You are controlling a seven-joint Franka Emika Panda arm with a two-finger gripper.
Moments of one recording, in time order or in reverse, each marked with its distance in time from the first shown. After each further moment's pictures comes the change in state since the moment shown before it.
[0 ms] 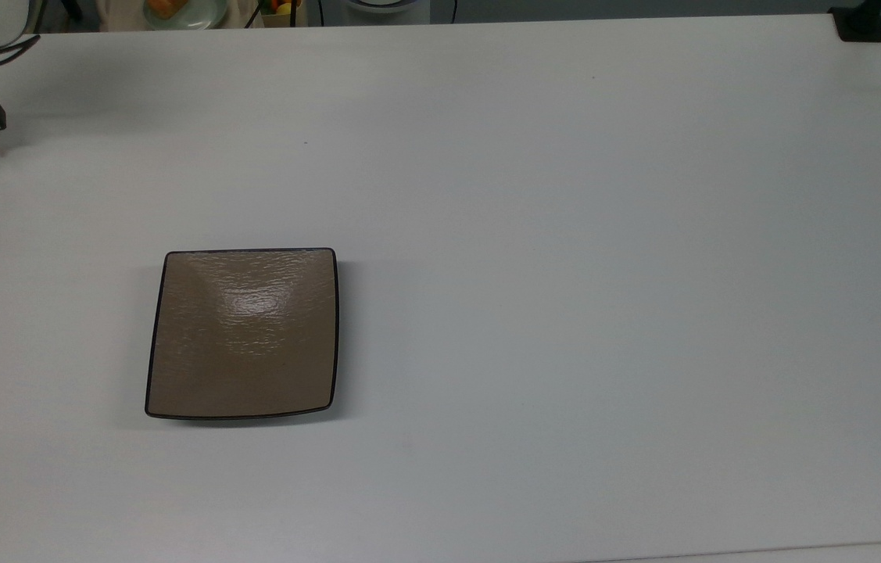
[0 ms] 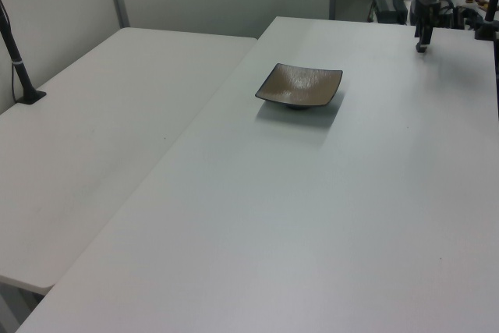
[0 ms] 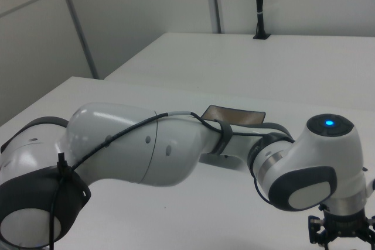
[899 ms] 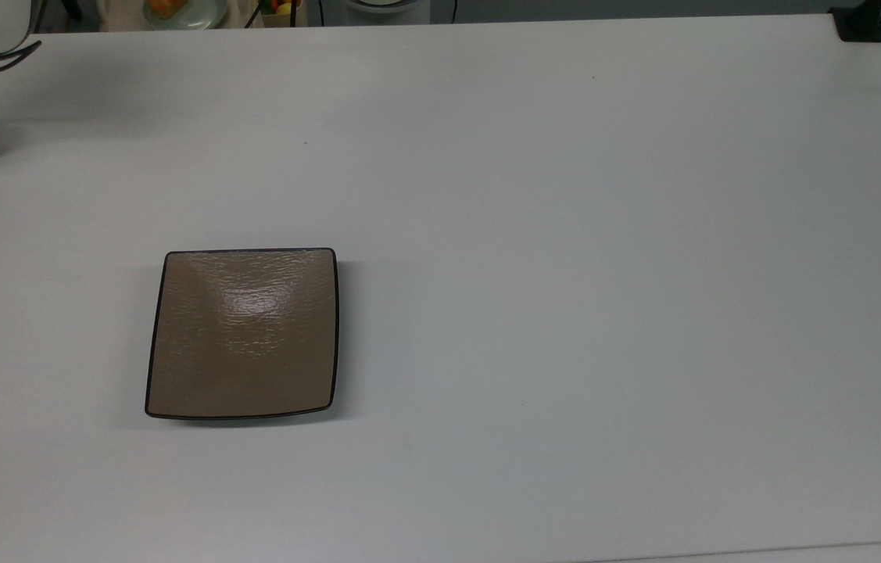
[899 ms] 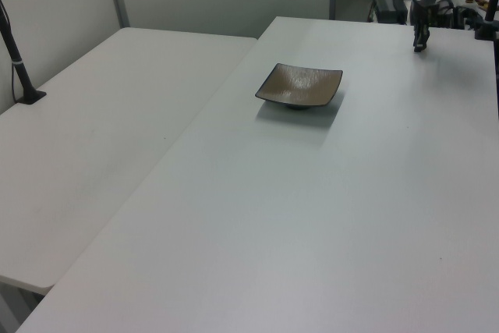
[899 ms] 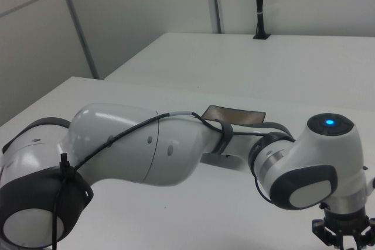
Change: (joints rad) arm 0.002 0.011 0.002 0.014 0.000 -0.001 -0.001
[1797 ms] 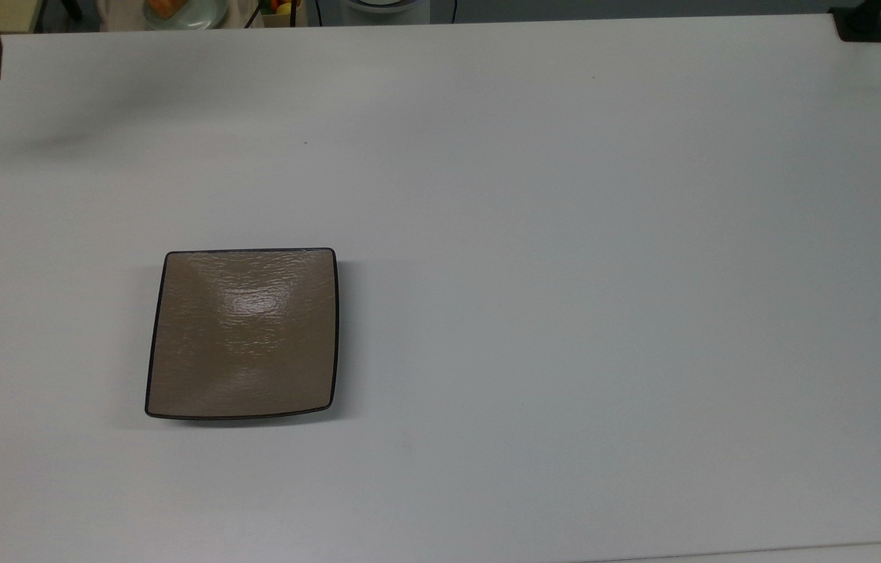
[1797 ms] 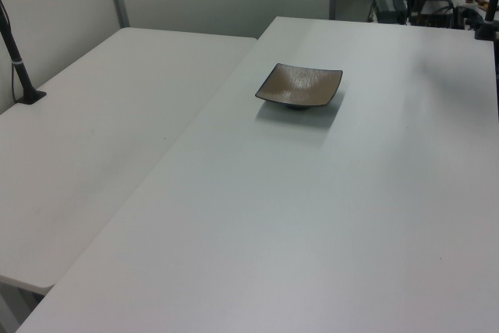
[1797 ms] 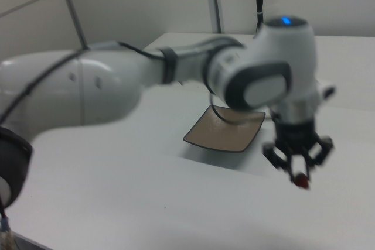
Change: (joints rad) arm 0.125 -0.249 0.020 0.034 0.000 -0.378 0.009
